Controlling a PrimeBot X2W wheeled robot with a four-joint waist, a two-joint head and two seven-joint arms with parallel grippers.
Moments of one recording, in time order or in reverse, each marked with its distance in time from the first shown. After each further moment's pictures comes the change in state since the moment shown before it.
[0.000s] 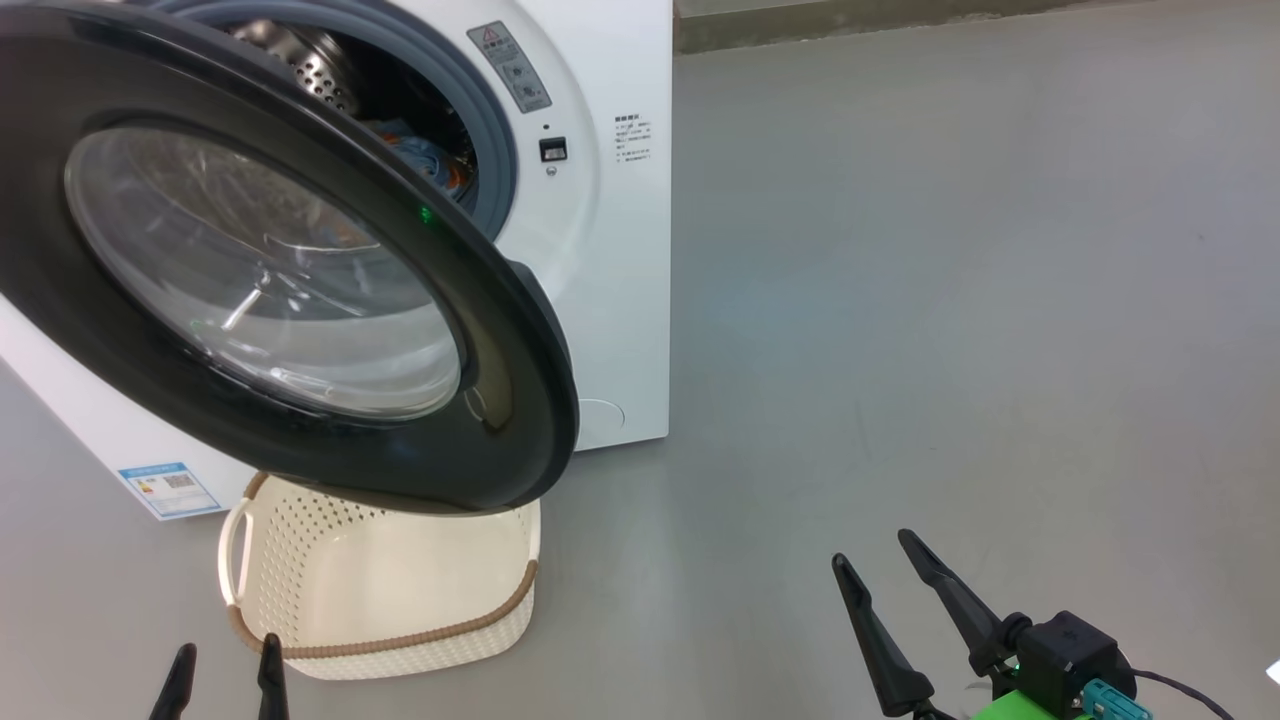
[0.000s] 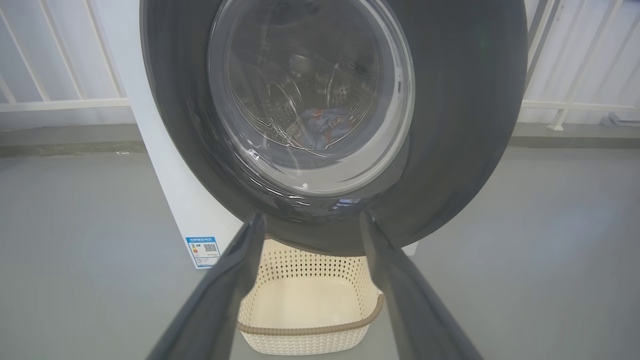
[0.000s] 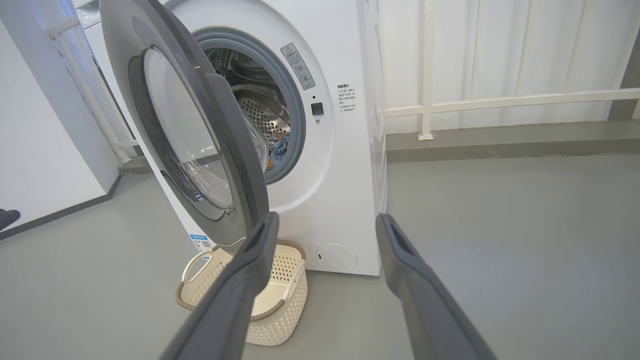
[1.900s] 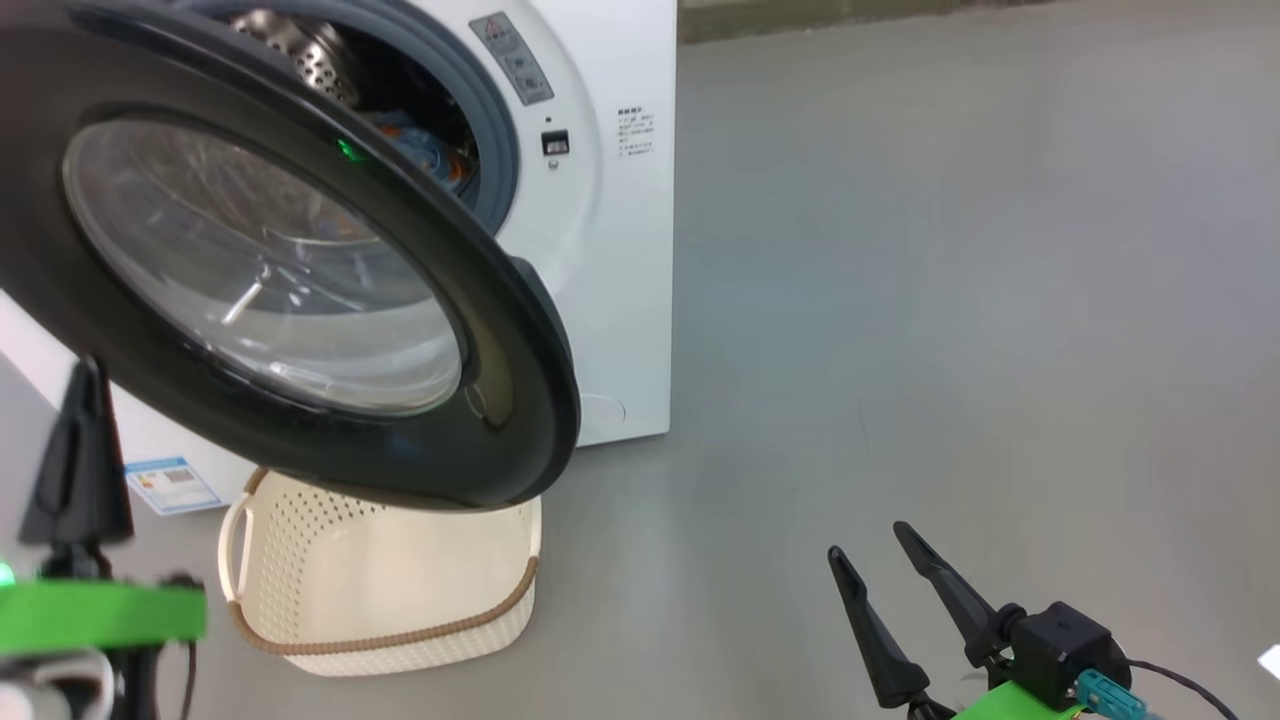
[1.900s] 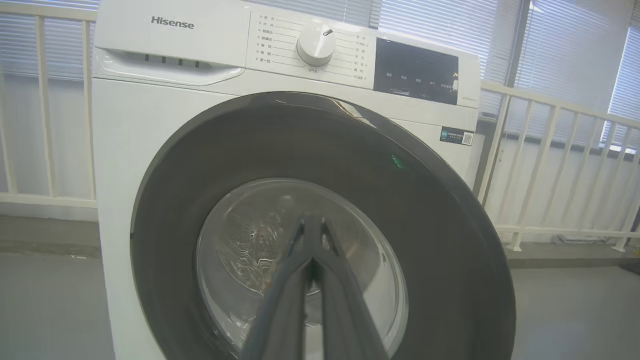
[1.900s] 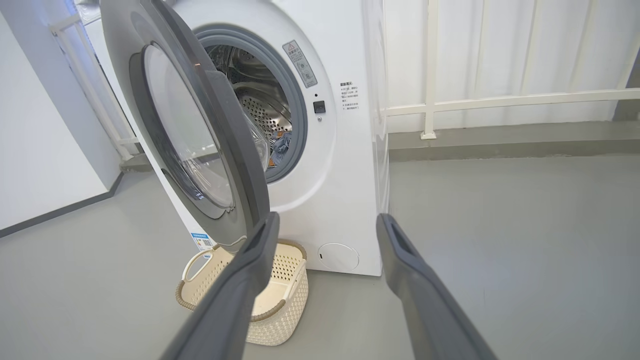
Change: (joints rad) left arm -0.388 0.221 -0.066 -0.014 -0.349 -0.060 0.000; right arm -0.021 0.002 0.004 0.017 -0.002 0.000 0.000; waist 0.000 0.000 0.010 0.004
